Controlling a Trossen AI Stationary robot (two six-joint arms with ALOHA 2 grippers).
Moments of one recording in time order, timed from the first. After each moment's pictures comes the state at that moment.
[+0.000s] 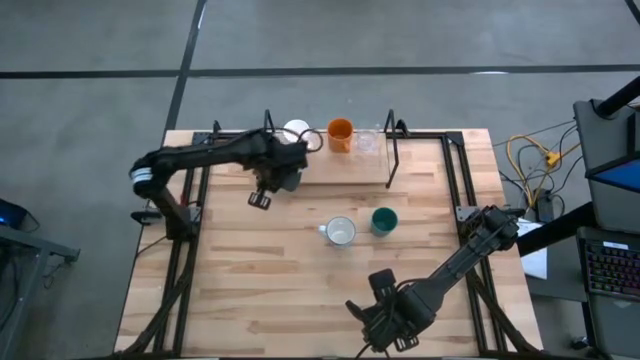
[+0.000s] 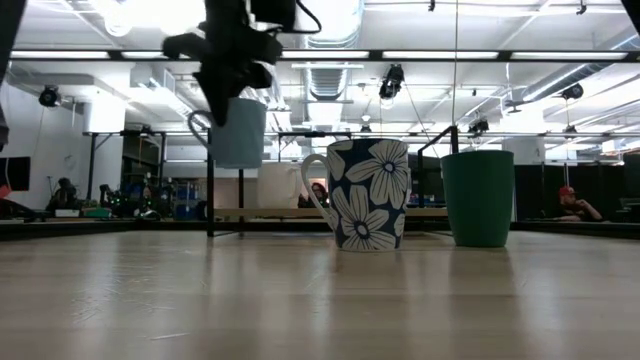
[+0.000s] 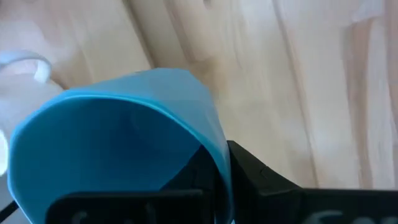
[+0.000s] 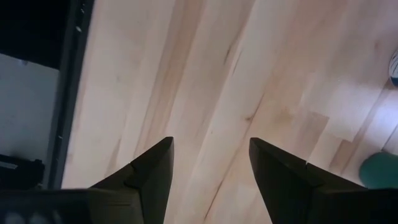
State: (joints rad) left arm 0.25 1.65 1.60 -1.39 -0.14 0.59; right arm 0.70 2.00 1.80 -1.30 0.05 0.37
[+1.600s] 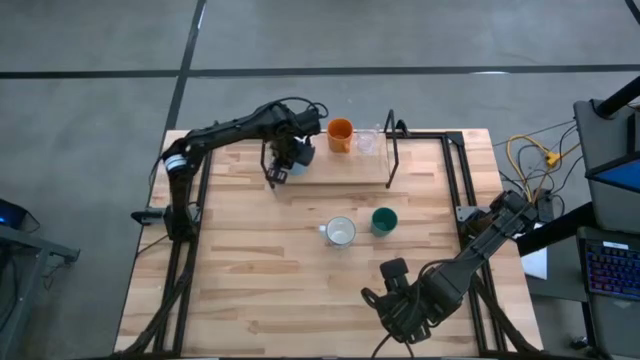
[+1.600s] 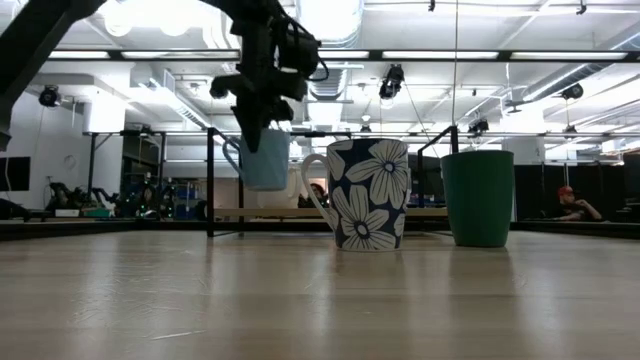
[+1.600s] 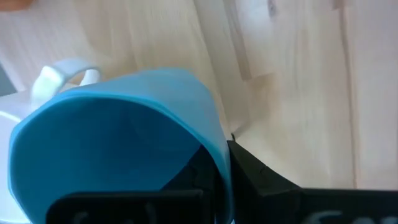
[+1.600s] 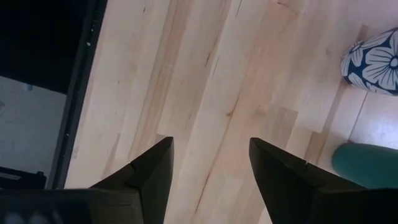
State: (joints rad) left arm 0.46 1.90 1.84 -1.40 -0.03 0.75; right arm 0.72 1.81 1.70 -1.27 0.12 0.40
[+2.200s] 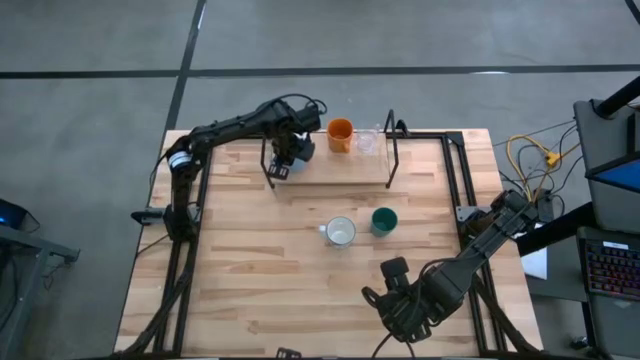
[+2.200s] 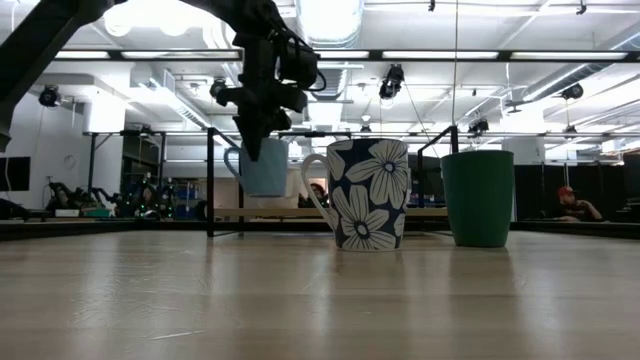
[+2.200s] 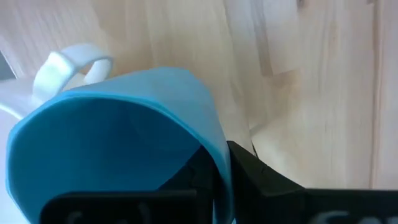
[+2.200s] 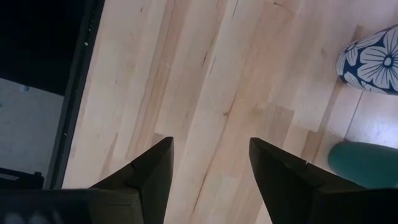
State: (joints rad) left arm 0.50 1.94 1.84 -1.37 -0.04 0.74; right arm 0.72 1.81 1.70 -1.27 0.13 0.40
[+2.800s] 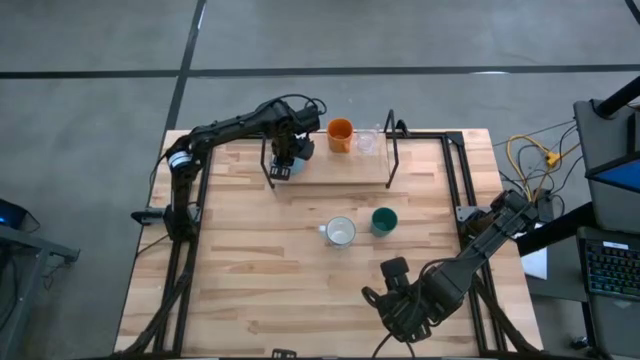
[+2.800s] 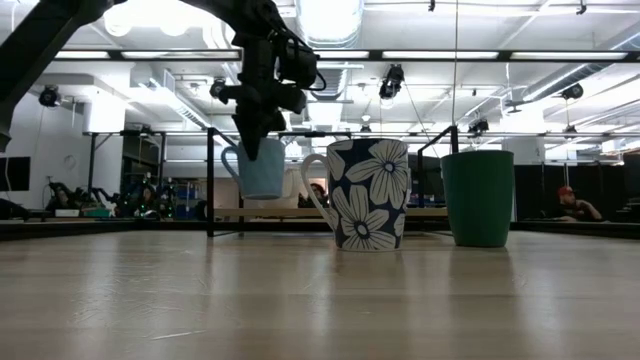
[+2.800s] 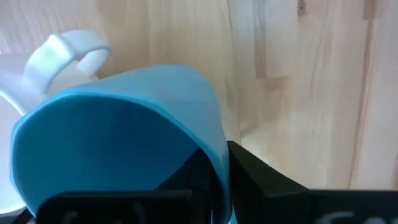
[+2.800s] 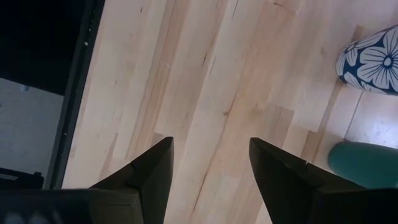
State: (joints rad) left arm 0.51 1.94 1.84 -1.39 -0.03 0.64; right arm 0.72 1.81 1.70 -1.27 0.13 0.40
